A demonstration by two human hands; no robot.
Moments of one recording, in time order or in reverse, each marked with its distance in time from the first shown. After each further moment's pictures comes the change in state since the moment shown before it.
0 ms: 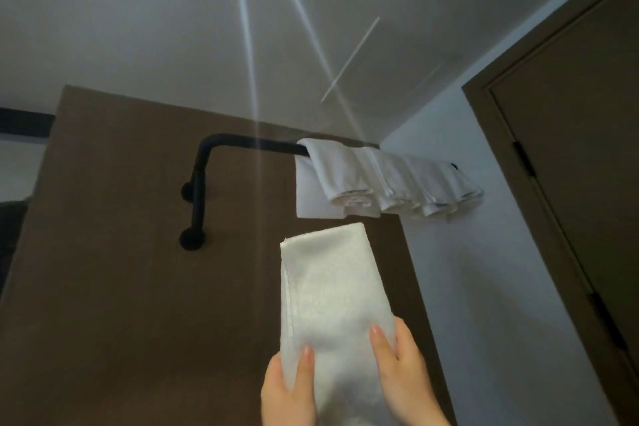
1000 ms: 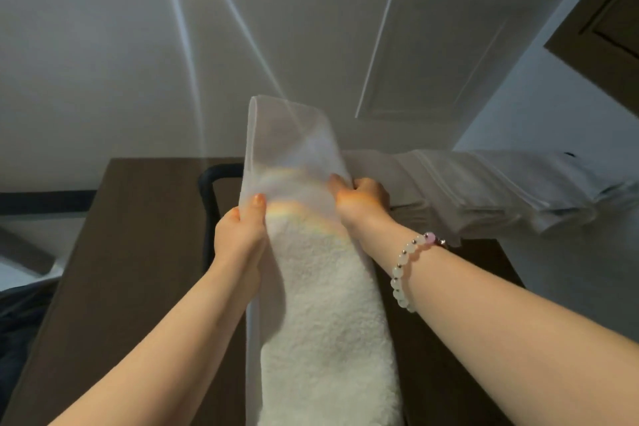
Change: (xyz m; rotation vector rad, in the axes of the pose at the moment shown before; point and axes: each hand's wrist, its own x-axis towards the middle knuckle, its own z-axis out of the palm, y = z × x) left_hand 0.218 0.151 0.038 0.032 0.327 0.430; right_hand 0.256 -0.104 0.095 0.093 -0.058 -0.265
